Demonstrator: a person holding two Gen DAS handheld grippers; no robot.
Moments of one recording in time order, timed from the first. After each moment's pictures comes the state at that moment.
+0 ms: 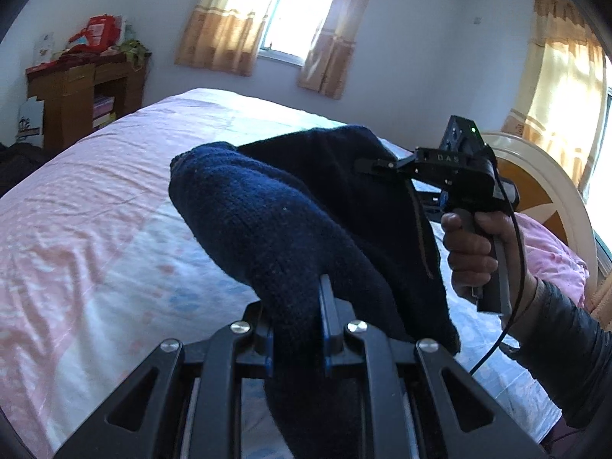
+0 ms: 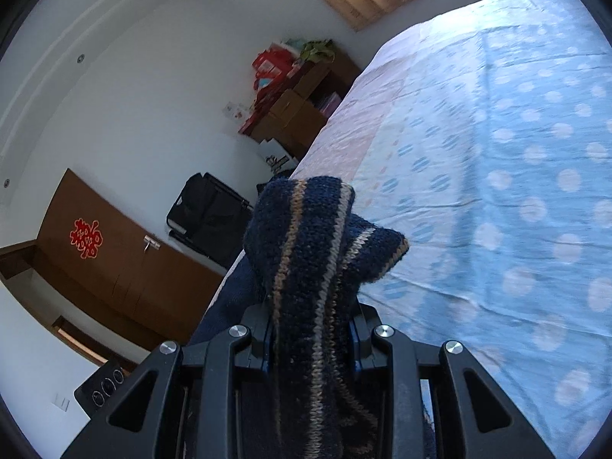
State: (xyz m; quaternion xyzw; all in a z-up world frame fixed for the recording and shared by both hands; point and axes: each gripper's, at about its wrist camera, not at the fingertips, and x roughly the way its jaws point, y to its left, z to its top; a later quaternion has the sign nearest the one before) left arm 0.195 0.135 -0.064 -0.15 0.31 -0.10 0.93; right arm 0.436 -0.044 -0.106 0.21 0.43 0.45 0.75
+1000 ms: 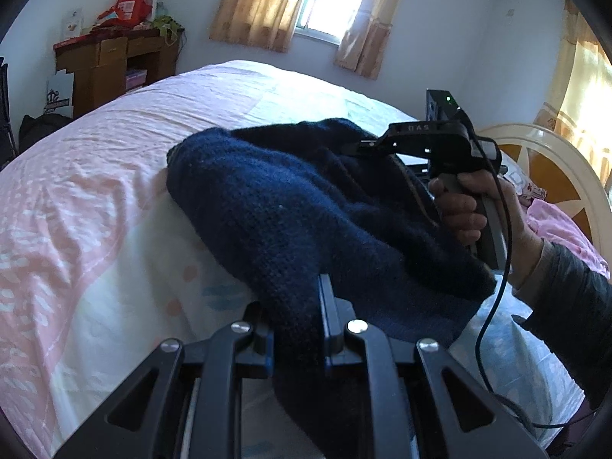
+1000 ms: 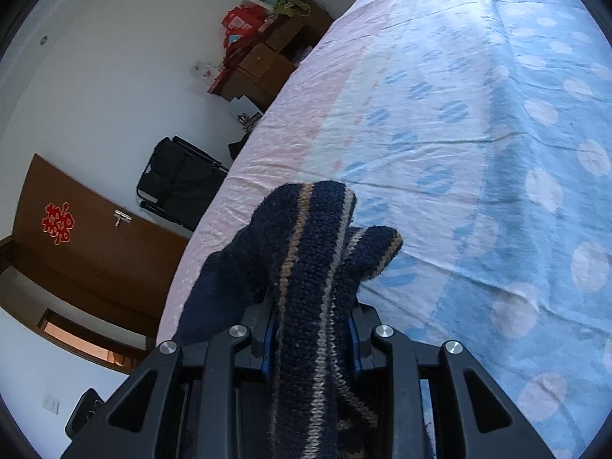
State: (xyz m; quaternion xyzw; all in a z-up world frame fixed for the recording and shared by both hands) left arm 0.172 0.141 -0.101 -0.15 0.36 -0.04 0.92; right arm 0.465 0.025 -0.179 0.17 0.51 0.42 0.73
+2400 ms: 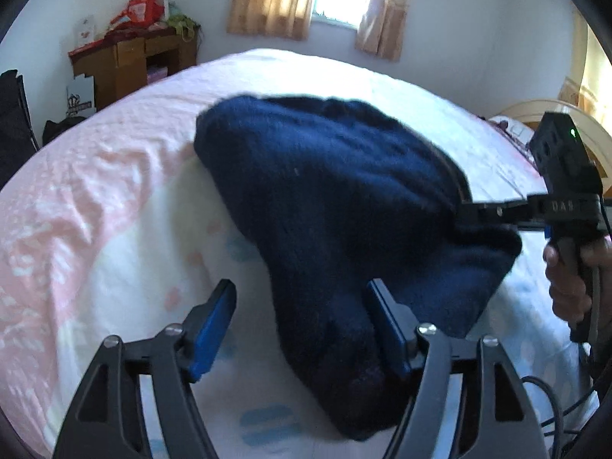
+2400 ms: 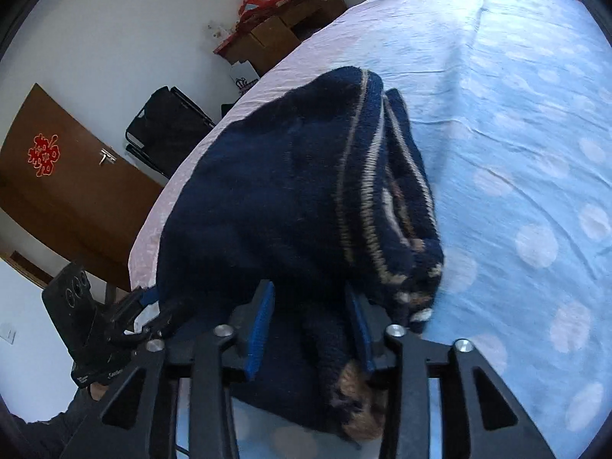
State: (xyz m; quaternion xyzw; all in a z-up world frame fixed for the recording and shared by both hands) left arm 0.152 0.129 -0.120 -0.11 0.39 0.01 0.92; right arm 0.335 -0.040 -0.181 0.07 0.50 0.43 0.75
